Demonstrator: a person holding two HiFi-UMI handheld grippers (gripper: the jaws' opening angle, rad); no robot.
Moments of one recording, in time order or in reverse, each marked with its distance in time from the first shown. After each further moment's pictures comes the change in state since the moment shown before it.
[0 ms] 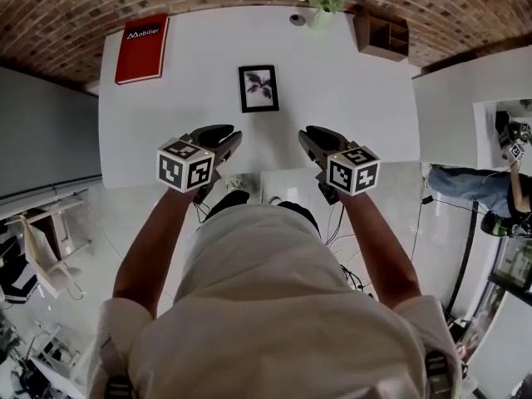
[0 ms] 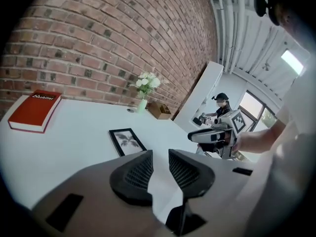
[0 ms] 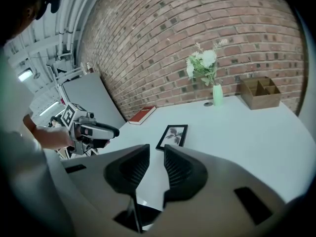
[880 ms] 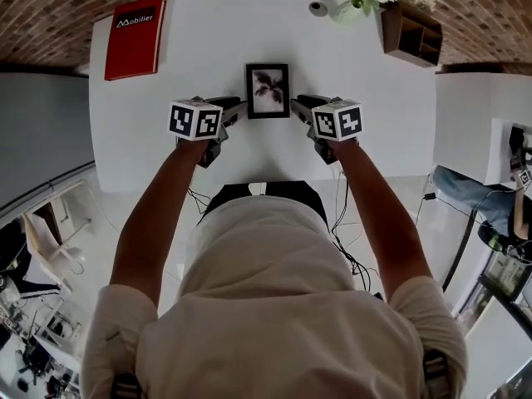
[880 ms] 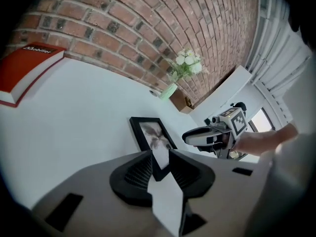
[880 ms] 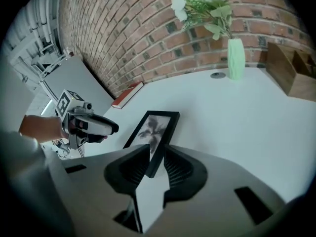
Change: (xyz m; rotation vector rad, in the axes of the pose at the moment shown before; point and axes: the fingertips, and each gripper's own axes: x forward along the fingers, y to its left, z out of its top) left arm 0.111 0.128 -0.003 -0.255 0.150 -0.008; right arm 0.161 -0.096 -0.003 0.036 0.299 0.046
